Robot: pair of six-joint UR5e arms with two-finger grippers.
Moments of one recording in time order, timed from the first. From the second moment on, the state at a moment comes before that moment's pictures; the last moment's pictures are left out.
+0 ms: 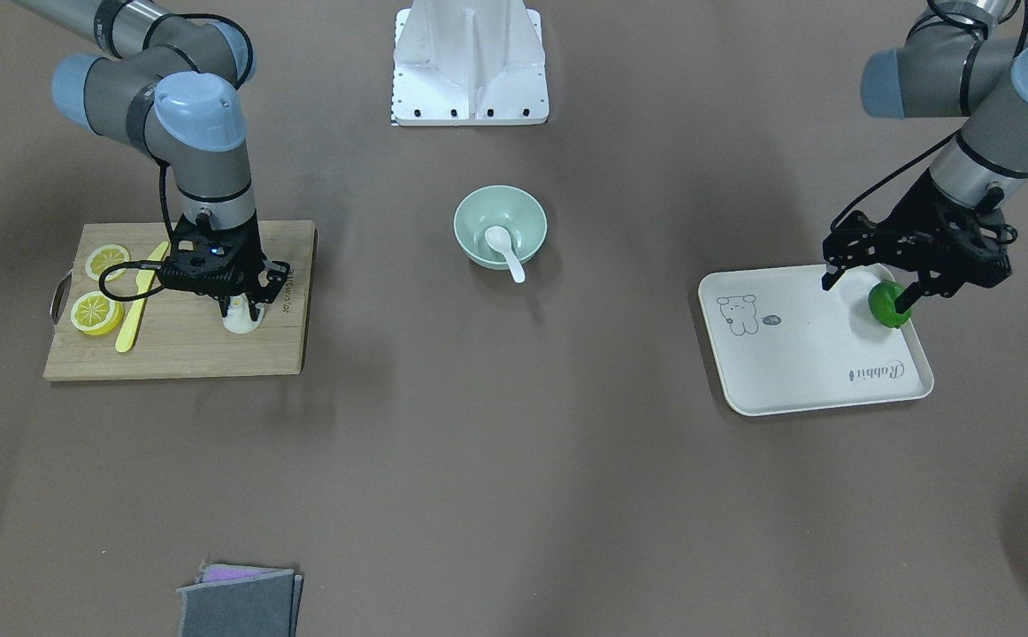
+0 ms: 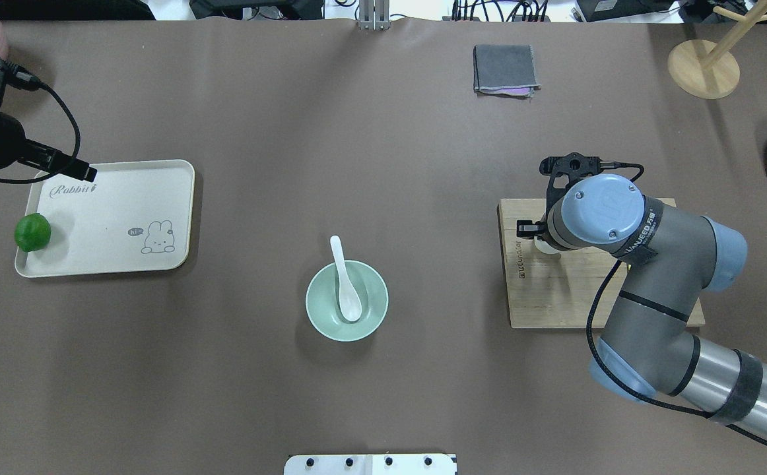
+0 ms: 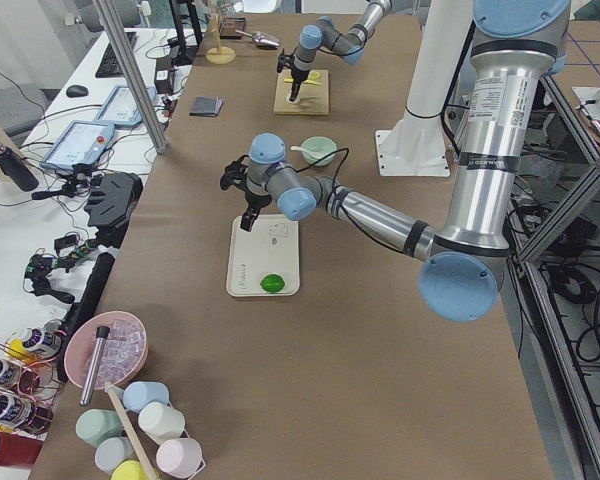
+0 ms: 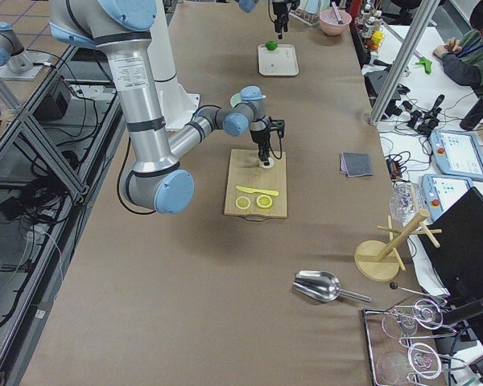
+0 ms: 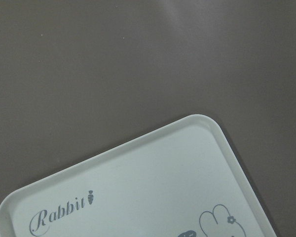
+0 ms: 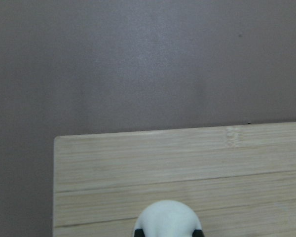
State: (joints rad) left arm -1.03 -1.69 -1.80 -2.02 -2.15 -0.55; right arm 0.58 -1.27 1.81 -1.46 1.65 1.20
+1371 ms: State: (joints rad) left arm -1.02 -1.70 -1.80 -2.02 -2.15 -0.56; right arm 0.33 -0.85 1.82 -1.68 1.61 1.56
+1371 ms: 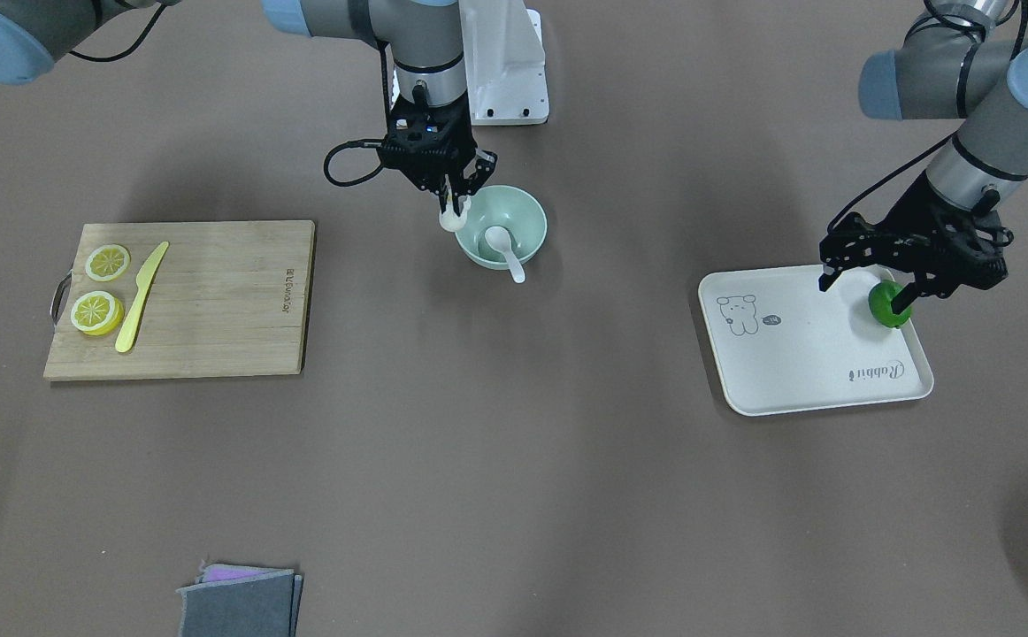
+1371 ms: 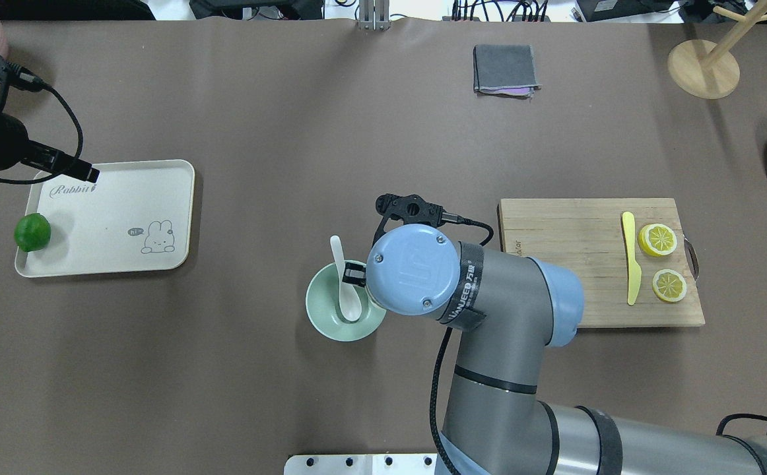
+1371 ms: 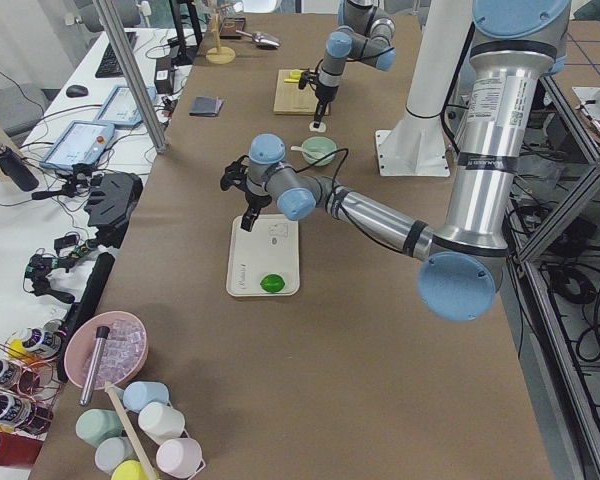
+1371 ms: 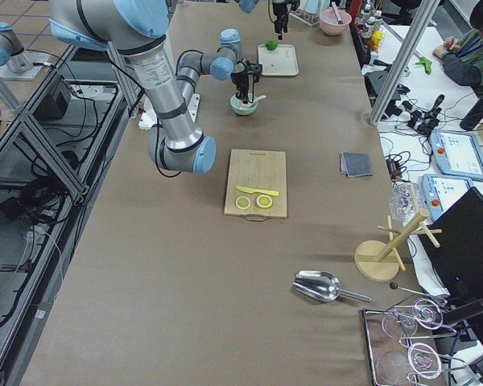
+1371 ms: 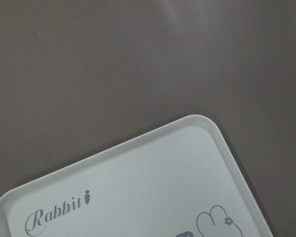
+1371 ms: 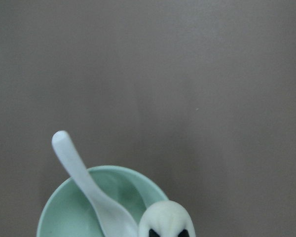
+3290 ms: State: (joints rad) left arm -1.16 -1.60 -1.76 -1.80 -2.11 -0.41; right arm 0.83 -1.02 1.78 -1.66 1.98 1.00
